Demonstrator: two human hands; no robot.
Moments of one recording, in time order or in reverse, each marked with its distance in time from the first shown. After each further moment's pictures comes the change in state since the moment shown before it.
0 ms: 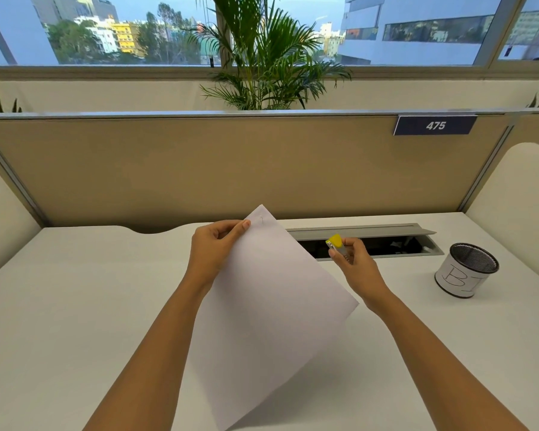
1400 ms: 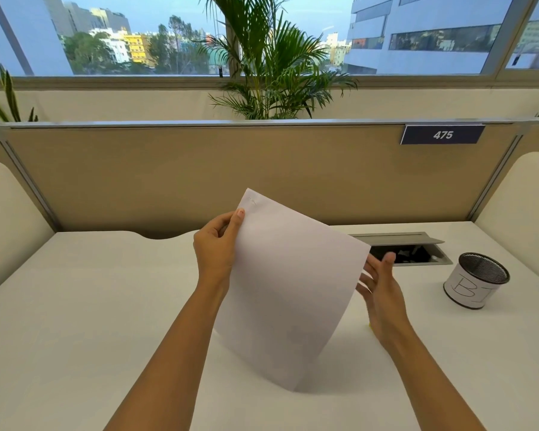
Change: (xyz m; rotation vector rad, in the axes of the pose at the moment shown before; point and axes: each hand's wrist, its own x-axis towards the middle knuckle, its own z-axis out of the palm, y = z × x) left_hand -0.008 0.021 0.009 -0.186 0.268 0.079; right_hand -0.035 0.002 -0.004 0.544 0.085 0.089
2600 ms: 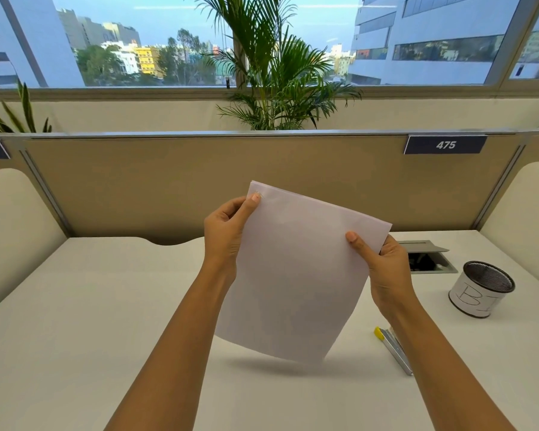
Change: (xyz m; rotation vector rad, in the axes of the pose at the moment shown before) left_hand -0.005 0.054 0.003 -0.169 -0.147 -0.096; right_hand -0.001 -0.063 0.031 0.100 -0.071 -0.240
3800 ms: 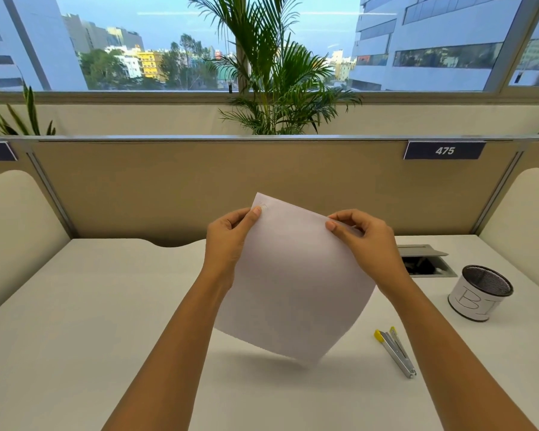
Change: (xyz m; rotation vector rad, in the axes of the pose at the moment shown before) left_hand -0.001 -0.005 -0.010 0.128 -0.031 -0.039; right_hand 0.016 -0.029 0.021 -0.633 -0.162 -0.225
